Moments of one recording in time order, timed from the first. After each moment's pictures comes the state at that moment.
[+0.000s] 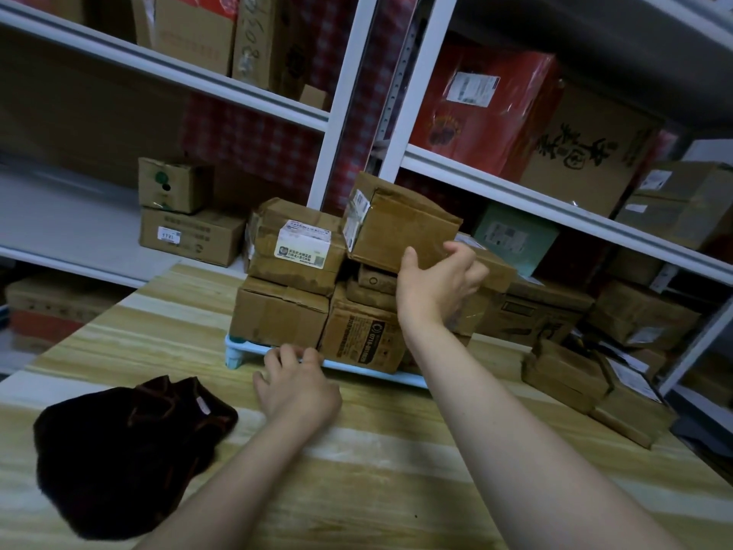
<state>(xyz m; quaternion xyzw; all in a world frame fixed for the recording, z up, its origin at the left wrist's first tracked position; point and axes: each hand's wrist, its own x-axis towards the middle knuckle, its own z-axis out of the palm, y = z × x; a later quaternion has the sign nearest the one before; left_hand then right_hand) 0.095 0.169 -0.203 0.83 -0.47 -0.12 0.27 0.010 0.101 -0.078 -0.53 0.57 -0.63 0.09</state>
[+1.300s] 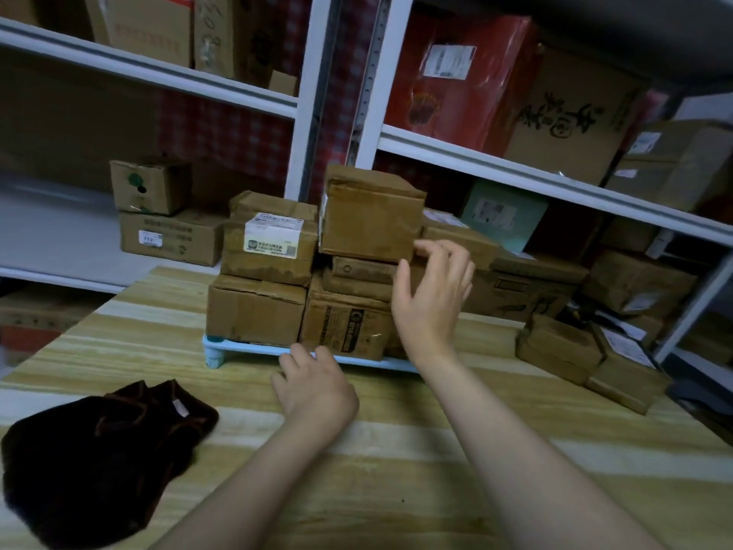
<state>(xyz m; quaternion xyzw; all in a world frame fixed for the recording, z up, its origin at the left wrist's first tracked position) 0.045 0.159 -0.198 0.85 -0.49 -0.08 0.18 -0.045 0.089 -0.121 -0.67 0.42 -0.59 -0.13</state>
